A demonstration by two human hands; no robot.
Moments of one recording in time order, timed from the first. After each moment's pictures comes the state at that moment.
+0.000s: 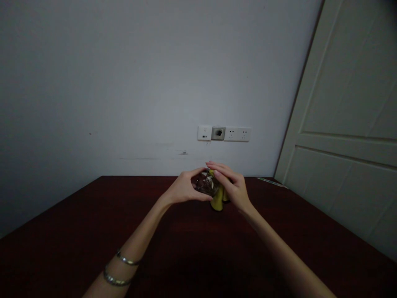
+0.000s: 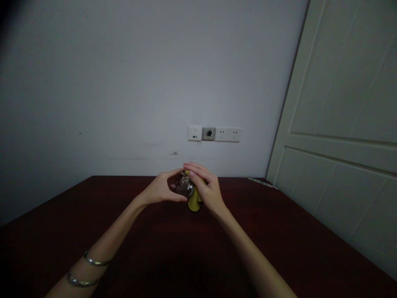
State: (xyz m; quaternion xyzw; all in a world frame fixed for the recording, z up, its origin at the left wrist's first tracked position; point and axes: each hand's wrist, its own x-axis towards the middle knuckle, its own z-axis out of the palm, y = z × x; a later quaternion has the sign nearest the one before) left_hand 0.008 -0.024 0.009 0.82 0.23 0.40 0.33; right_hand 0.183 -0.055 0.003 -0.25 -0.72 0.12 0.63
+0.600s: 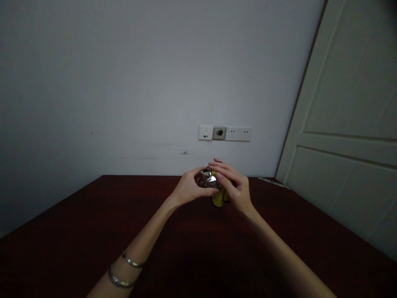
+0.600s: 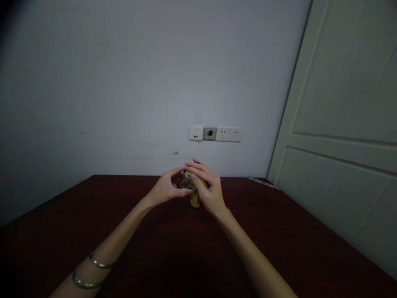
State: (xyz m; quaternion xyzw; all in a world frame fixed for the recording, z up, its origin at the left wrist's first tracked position) left_hand 0.021 -0.027 0.004 0.77 0.22 0.46 0.38; right_hand 0.180 -0.061 0.004 -0.22 -0.73 0.05 0.64
